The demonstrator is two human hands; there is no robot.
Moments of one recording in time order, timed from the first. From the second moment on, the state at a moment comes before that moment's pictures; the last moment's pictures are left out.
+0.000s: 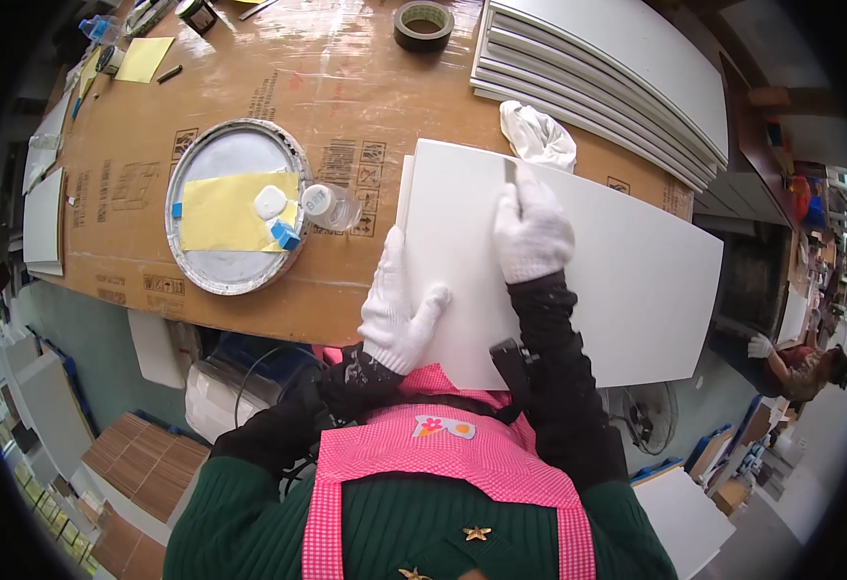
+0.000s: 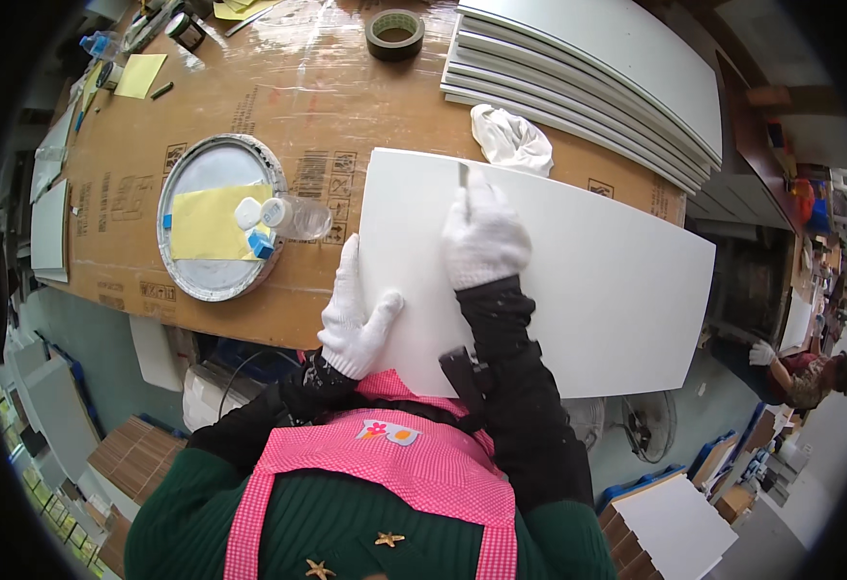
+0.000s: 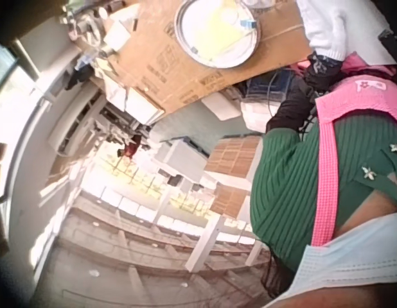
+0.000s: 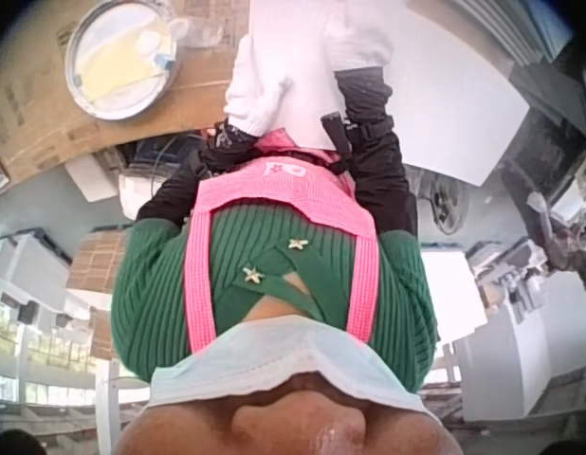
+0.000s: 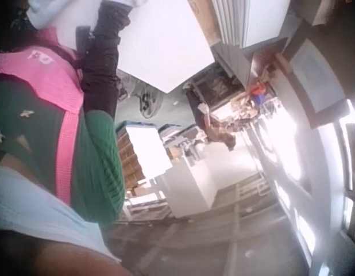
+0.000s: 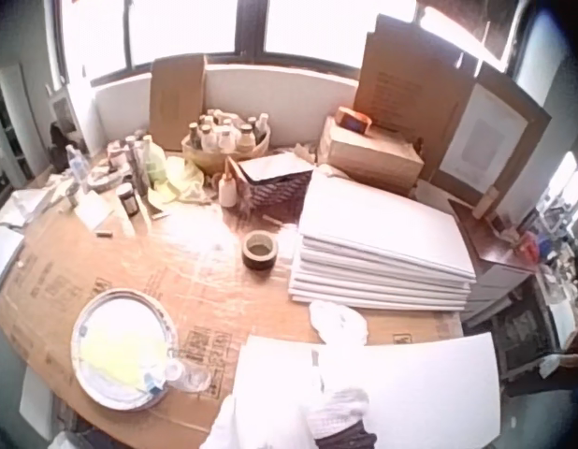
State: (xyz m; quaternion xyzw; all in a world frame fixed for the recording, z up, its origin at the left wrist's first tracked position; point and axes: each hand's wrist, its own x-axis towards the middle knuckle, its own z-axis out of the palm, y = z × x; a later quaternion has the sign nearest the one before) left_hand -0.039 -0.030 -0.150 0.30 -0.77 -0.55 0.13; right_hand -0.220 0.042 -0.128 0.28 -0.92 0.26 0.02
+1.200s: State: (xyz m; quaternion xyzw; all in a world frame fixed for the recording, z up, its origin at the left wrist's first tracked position) left_hand -0.043 -0.043 -0.154 0.26 -0.75 -0.60 0.13; right_hand -0.225 0.042 -0.121 0.23 -0.93 0.28 -0.06
